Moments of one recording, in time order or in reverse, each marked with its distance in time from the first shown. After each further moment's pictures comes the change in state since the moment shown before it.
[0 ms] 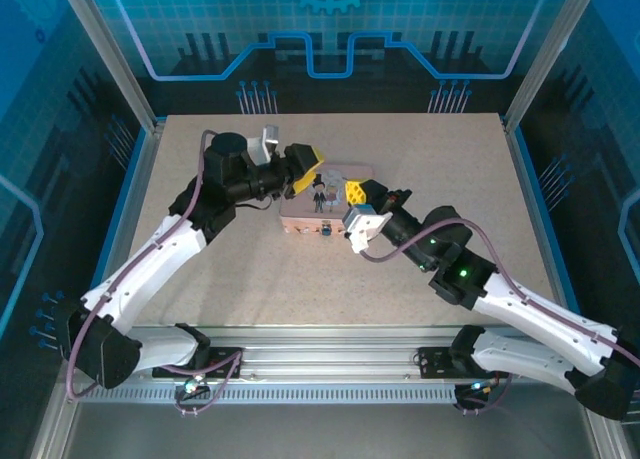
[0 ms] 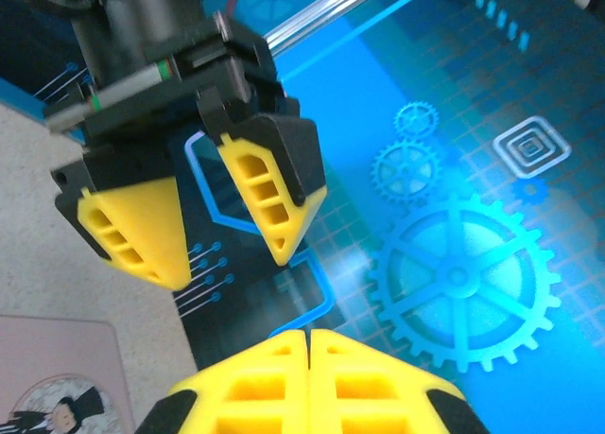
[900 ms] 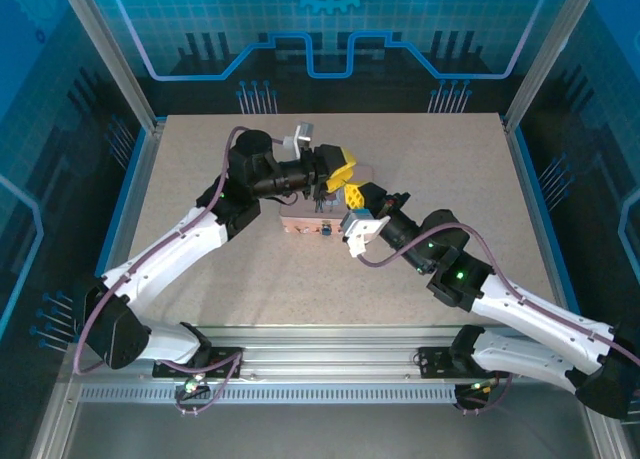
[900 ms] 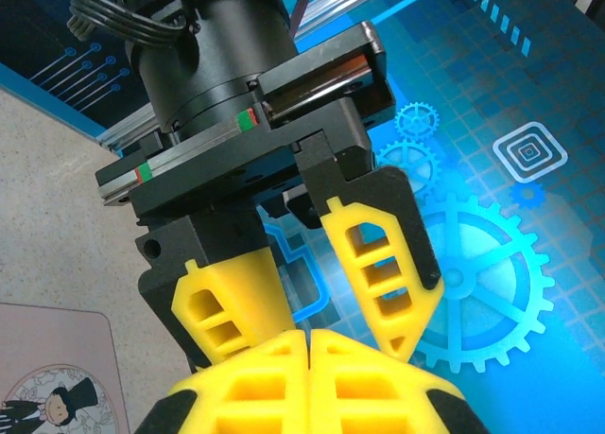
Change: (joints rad) left arm -0.130 0.102 0.051 0.193 0.084 -0.189; right arm 0.011 0.017 -0.036 0.045 0.023 -0.040
